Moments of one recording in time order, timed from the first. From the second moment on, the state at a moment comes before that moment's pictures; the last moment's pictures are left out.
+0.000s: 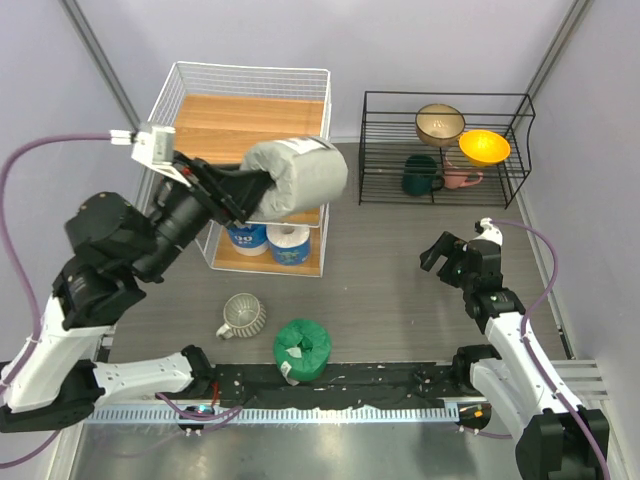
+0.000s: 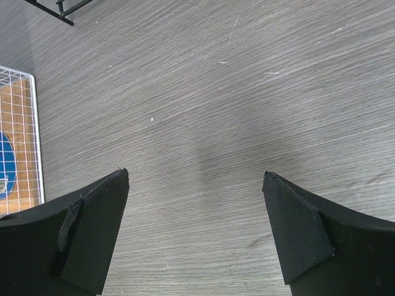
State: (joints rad) left arm -1.00 0.97 1.63 -0.47 -0.31 -0.40; right arm 0.07 0.76 0.41 -0.23 0.01 0.53
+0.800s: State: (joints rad) left arm -0.93 1.44 2.42 -0.88 -0.69 -0.15; right arm 0.07 0.78 0.39 -0.21 0.01 0.53
